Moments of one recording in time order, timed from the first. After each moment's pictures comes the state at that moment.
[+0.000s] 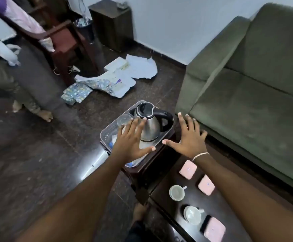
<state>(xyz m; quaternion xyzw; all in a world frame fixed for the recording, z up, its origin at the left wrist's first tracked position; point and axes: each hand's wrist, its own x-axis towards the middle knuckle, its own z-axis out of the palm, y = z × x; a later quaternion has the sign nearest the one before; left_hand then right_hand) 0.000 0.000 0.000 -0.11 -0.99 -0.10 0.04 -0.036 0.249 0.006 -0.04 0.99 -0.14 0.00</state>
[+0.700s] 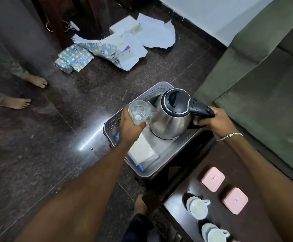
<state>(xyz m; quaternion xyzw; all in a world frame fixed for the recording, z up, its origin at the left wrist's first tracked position) -0.102 -0.074 -0.158 0.23 -0.81 -0.54 0.04 -0.172 0.214 -0.081 0.01 0.76 -0.61 0.21</state>
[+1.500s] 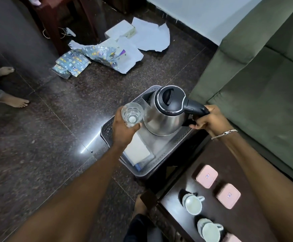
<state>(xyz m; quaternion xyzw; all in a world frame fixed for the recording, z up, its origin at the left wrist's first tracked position) -0.097 -0.078 -0.133 0.22 -0.80 -0.55 0.07 -0.167 0.210 -0.034 0.07 0.72 -0.65 0.25</state>
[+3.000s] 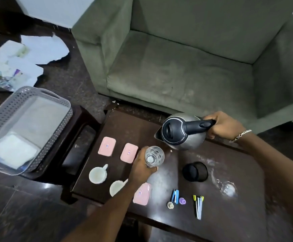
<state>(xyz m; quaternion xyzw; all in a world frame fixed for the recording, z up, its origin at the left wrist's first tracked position) 0.139 0.379 -0.177 -0.07 -0.80 -0.56 -0.23 0.108 0.680 0.034 0.12 0.92 -0.32 0.18</state>
